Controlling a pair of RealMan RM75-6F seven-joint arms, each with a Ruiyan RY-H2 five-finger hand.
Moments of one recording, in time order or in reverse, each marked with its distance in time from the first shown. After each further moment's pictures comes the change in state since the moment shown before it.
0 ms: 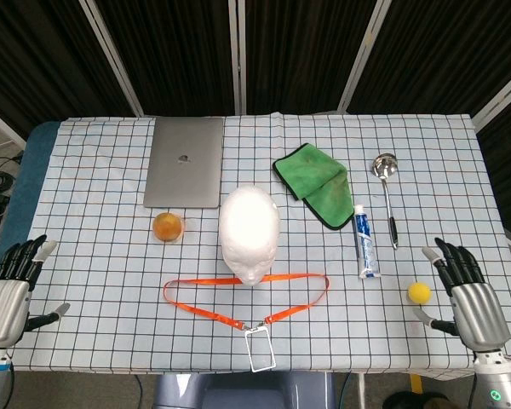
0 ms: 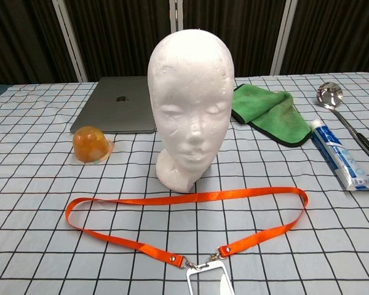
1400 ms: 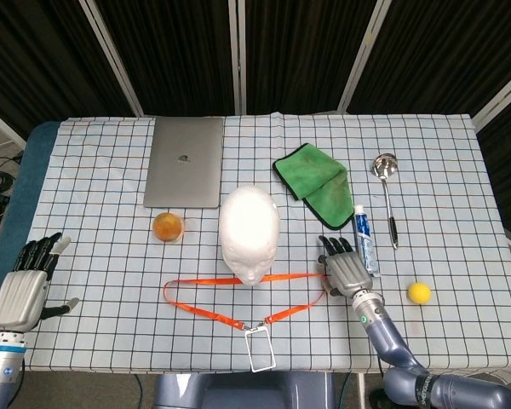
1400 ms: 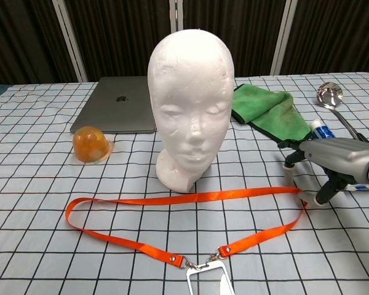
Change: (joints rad) left arm -0.064 -0.060 -0.027 0.050 -0.122 -0.111 0.062; right arm 0.471 -0.463 0.077 0.187 0.632 -0.535 -0.561
